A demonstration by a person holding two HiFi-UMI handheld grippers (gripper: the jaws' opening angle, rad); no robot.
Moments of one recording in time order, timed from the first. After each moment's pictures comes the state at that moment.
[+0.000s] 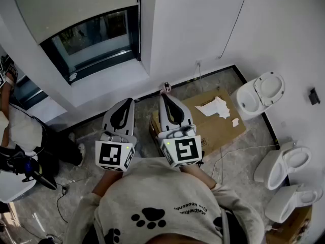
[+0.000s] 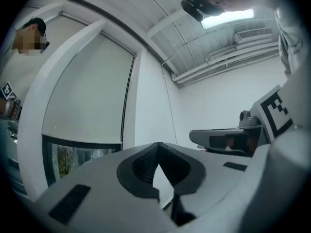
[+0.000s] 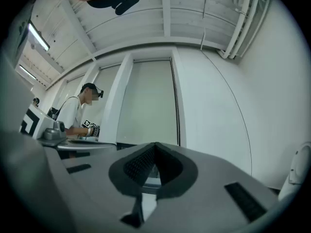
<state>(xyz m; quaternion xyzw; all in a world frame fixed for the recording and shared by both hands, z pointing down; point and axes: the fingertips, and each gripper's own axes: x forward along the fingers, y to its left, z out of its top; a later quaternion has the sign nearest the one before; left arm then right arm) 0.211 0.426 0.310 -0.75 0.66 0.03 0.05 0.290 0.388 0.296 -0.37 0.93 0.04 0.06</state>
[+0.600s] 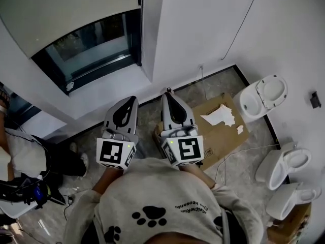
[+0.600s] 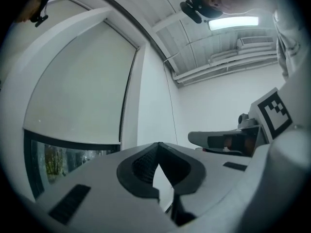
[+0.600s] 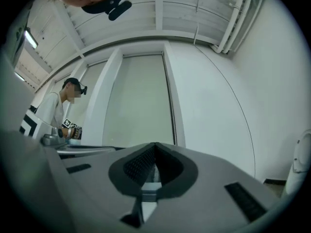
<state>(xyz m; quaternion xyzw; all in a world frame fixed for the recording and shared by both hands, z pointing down) 0.131 0.320 0.312 -0.77 0.63 0.04 0.04 0.212 0.285 0.300 -0.40 0.91 0.01 0.07</state>
